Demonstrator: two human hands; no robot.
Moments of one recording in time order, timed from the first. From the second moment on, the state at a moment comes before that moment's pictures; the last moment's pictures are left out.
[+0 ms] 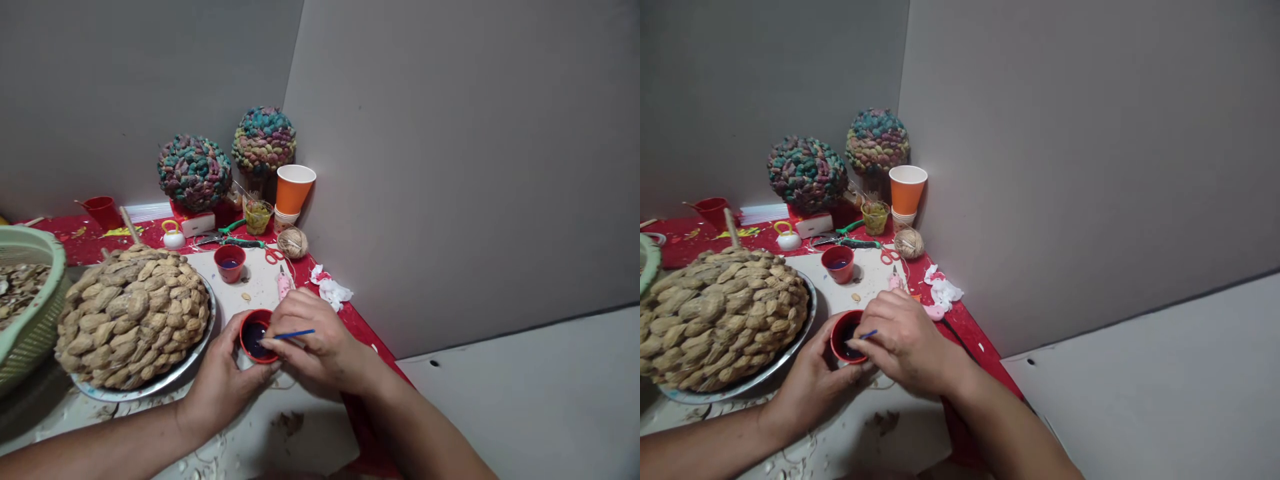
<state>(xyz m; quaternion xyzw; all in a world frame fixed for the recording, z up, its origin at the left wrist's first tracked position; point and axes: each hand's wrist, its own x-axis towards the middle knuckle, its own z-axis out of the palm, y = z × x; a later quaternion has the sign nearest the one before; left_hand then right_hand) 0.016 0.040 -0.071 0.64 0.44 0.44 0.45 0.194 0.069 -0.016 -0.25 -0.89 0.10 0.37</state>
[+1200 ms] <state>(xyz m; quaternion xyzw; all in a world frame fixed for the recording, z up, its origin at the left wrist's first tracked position) 0.011 0.042 -0.076 0.67 0.44 0.44 0.40 0.198 0.072 -0.016 -0.29 -0.85 0.10 0.43</state>
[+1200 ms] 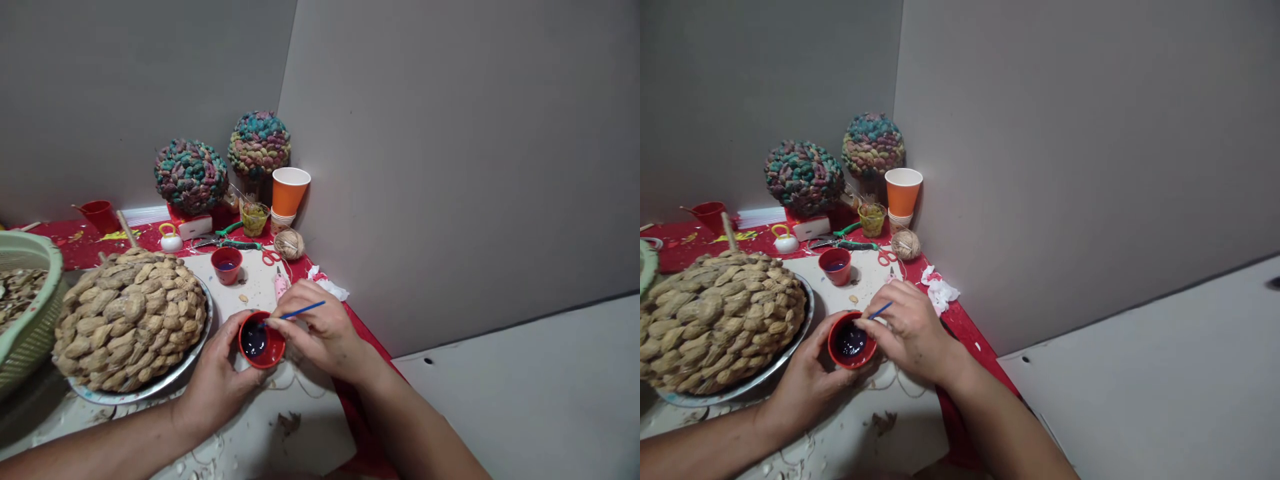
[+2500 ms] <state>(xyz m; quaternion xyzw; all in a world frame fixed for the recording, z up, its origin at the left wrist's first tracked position) 0.009 0.038 -0.072 0.66 0.45 0.44 0.41 0.209 0.059 -0.009 -0.33 -0.74 0.19 0.55</state>
